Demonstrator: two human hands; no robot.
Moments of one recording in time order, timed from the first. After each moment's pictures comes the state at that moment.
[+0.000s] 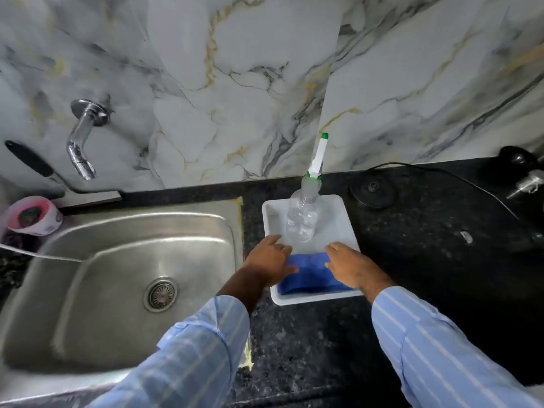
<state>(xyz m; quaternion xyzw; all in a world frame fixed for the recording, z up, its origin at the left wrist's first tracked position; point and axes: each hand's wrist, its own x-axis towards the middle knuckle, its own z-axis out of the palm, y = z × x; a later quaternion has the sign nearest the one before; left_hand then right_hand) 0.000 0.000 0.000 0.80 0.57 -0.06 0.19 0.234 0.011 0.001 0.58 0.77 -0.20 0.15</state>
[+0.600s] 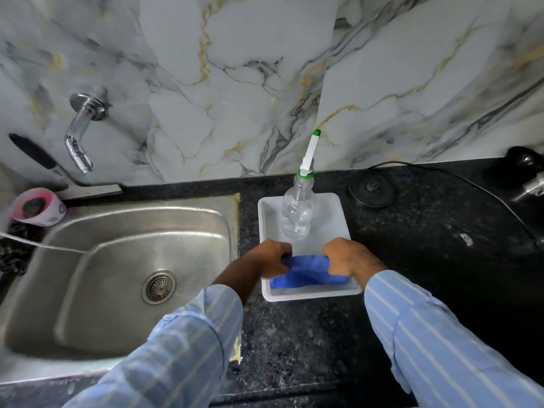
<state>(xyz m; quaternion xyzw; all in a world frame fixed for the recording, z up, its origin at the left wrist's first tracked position) 0.017 0.003 0.029 0.76 0.57 -0.03 0.33 0.237 0.029 0.033 0.56 0.77 -0.19 0.24</state>
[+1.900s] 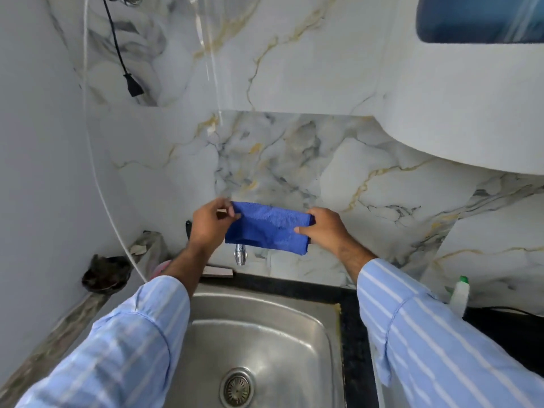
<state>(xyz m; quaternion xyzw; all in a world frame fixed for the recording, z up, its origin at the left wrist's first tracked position) -0.389 0.049 0.260 0.46 0.72 0.51 0.14 -0.139 0.144 0.269 0.51 0.78 -0.29 -0.23</state>
